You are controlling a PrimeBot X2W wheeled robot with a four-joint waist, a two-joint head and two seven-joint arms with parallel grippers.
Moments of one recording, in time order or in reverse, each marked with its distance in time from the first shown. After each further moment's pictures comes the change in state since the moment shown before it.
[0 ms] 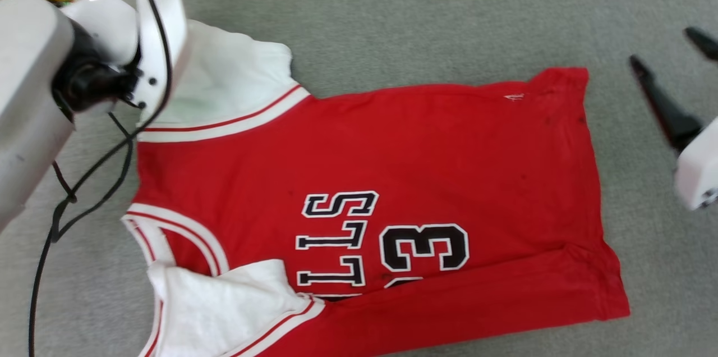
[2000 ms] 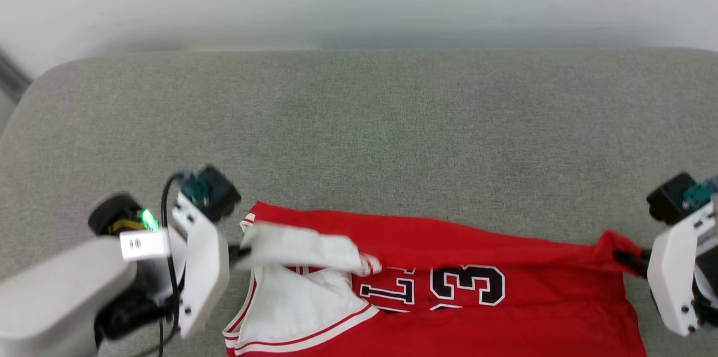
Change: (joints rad) left arm 0.402 0.223 -0.261 -0.432 -0.111 0.073 -0.415; right arm -0.009 -0.300 0.553 0.340 0.556 0.000 0.147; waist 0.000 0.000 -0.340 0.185
